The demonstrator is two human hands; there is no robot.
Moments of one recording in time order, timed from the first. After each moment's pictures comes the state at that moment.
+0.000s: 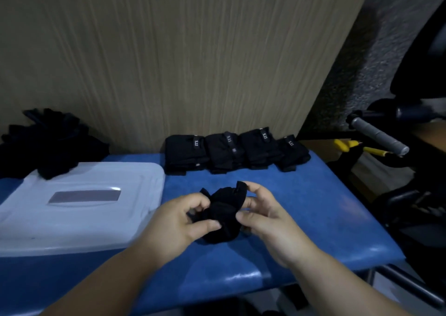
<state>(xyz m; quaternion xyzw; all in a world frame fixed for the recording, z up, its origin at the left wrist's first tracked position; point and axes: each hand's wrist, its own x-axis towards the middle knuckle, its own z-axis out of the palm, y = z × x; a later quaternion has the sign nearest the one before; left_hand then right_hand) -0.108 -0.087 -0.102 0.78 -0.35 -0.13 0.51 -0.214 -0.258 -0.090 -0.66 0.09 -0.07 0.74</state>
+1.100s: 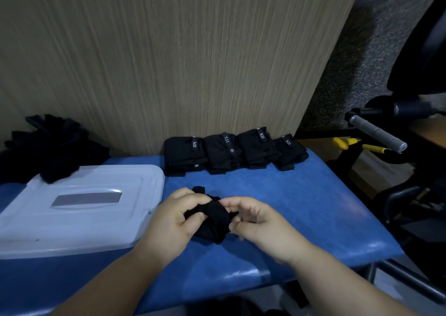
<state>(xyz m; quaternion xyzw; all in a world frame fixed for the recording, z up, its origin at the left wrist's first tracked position) -0.114 -0.086 -0.098 0.80 -0.38 -0.03 0.47 -0.214 -0.257 -0.091 -0.74 0.05 -0.02 0.67</state>
